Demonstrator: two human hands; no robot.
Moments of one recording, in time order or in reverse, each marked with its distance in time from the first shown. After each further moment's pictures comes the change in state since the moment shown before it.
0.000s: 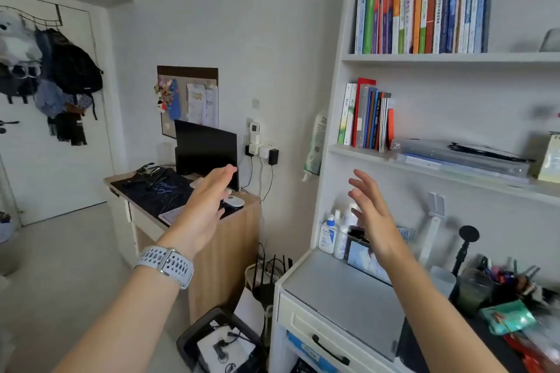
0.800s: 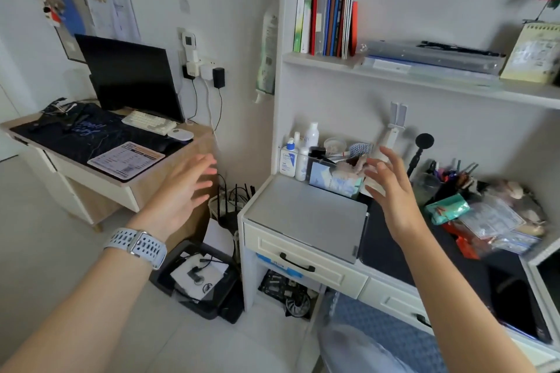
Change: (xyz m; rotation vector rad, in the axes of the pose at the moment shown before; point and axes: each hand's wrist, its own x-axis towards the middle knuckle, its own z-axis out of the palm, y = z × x) left_hand 0.047 -0.128 0.033 0.004 -0.175 -0.296; right_hand -0.039 0.111 -0.071 0.044 0.271 0.260
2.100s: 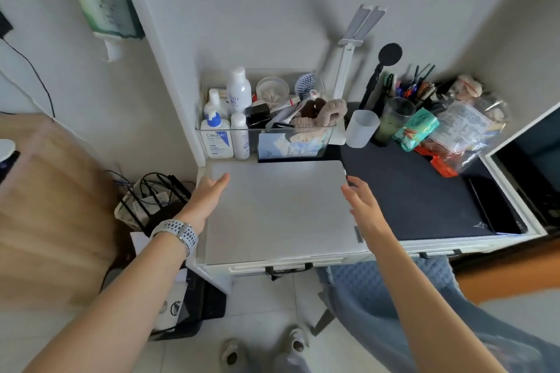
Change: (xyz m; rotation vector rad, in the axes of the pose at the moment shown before) left_hand 0.357 -0.199 0.118 0.558 -0.464 -0.377; right_hand 0.108 0.229 0.019 -0.217 0.467 0.645
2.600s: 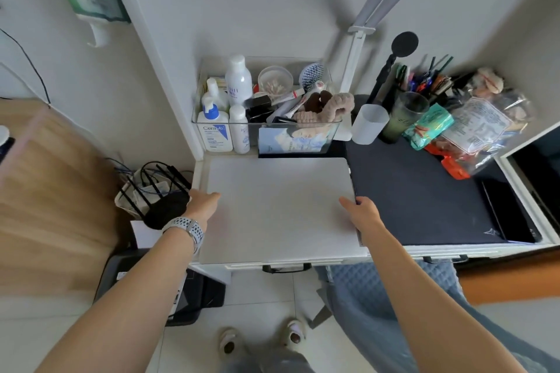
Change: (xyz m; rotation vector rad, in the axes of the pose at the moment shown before) left_hand 0.044 -0.030 0.016 -0.017 0.171 -0.314; right_hand 0.069 0.049 -0.002 -0.285 0.105 0.325
